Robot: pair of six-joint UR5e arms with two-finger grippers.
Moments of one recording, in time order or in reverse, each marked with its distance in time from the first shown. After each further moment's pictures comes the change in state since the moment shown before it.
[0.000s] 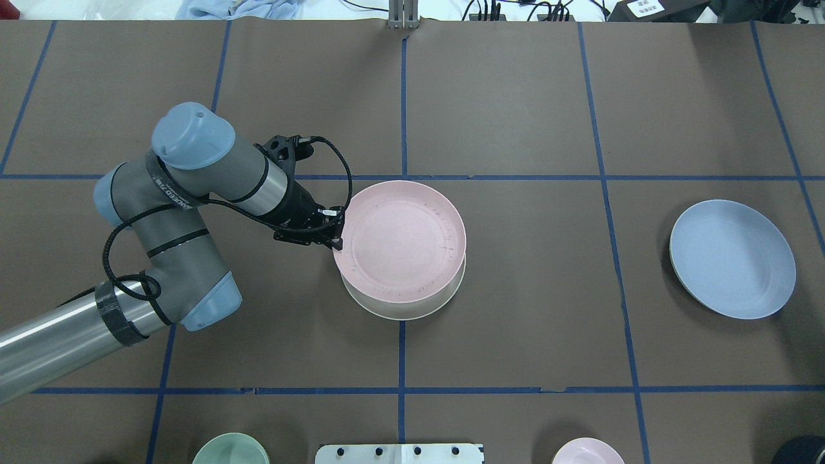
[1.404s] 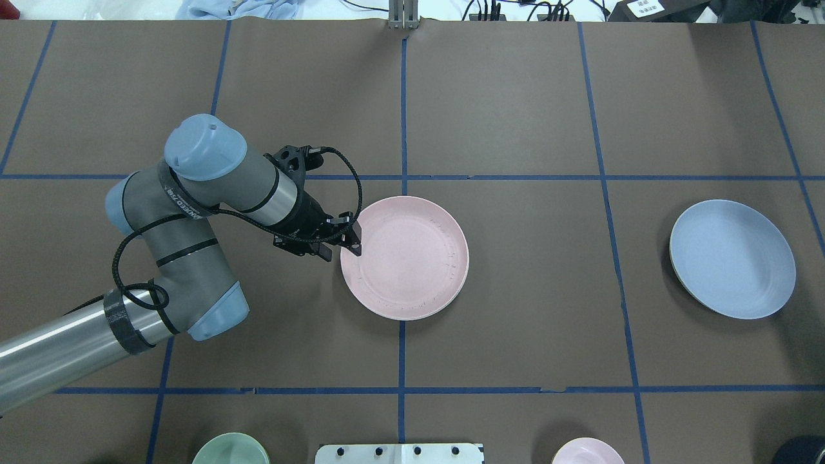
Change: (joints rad) left arm 0.015 0.001 -0.014 -0.004 0.005 0.000; right arm -0.012 -0.003 -0.010 -0.002 0.003 -0.001
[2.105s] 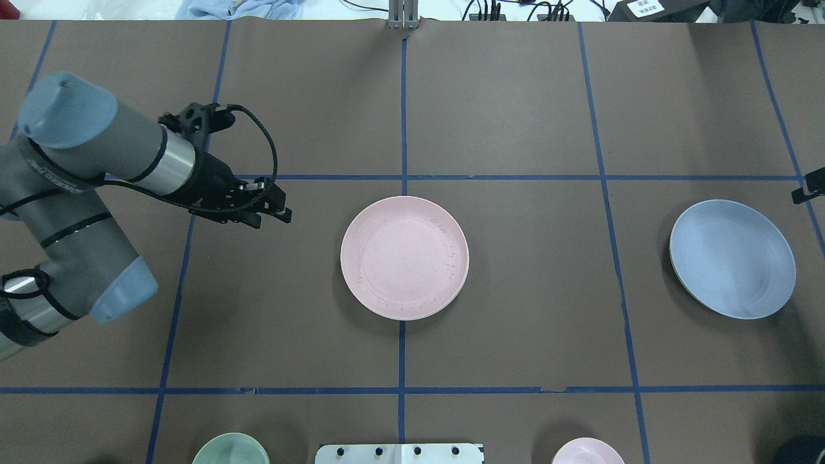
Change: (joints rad) left arm -0.166 0.211 -0.215 0.010 -0.045 0.129; right arm -0.216 -0.029 -0.001 0.169 -0.042 0.468
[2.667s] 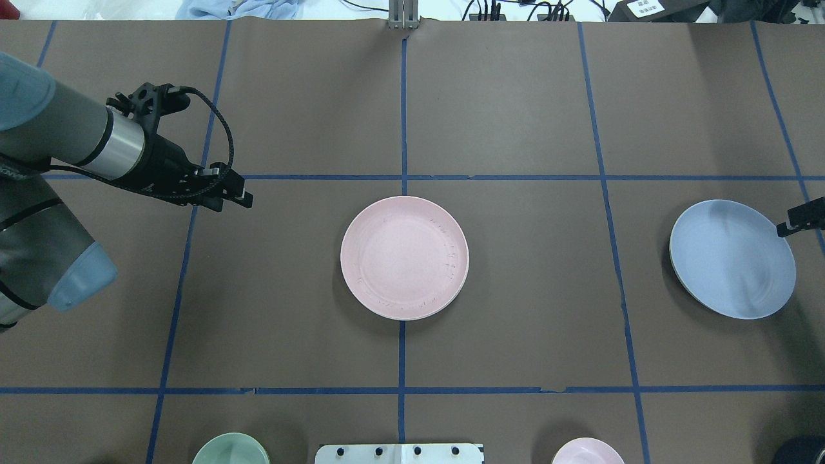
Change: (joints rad) left arm -0.054 0.059 -0.024 0.006 -0.013 0.090; right arm -0.088 -0.051 -0.151 0.256 -0.023 0.084
